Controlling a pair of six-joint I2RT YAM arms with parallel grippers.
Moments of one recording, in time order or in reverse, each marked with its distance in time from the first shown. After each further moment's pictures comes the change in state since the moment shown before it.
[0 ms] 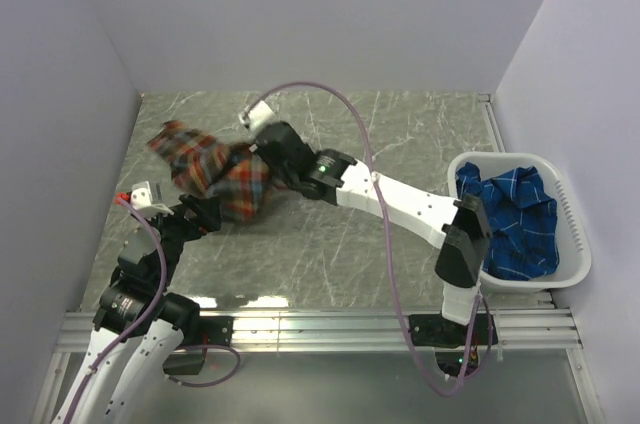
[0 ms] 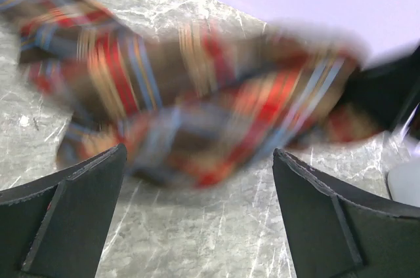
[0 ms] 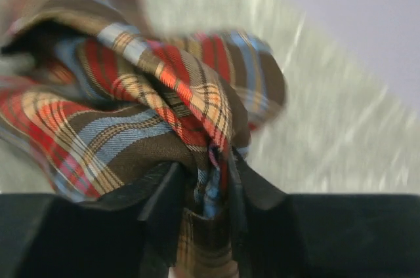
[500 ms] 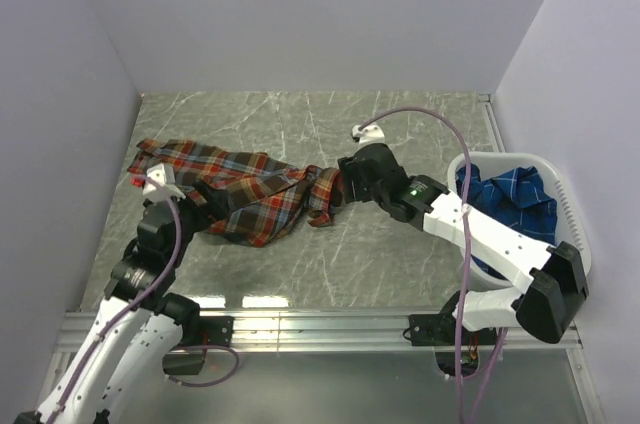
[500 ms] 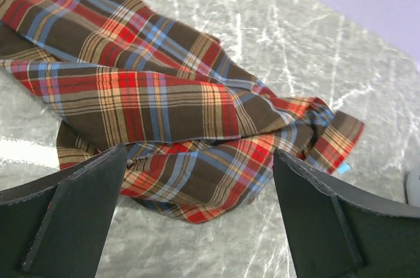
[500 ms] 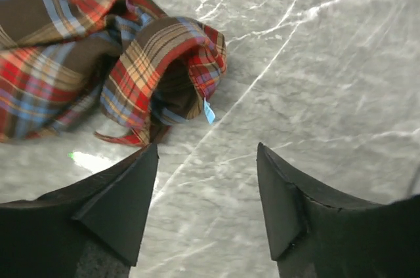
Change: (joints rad) left arm 0.002 0.208 0.039 0.000 -0.014 -0.072; right arm -0.253 -0.560 -0.734 -0.027 -0.171 0.357
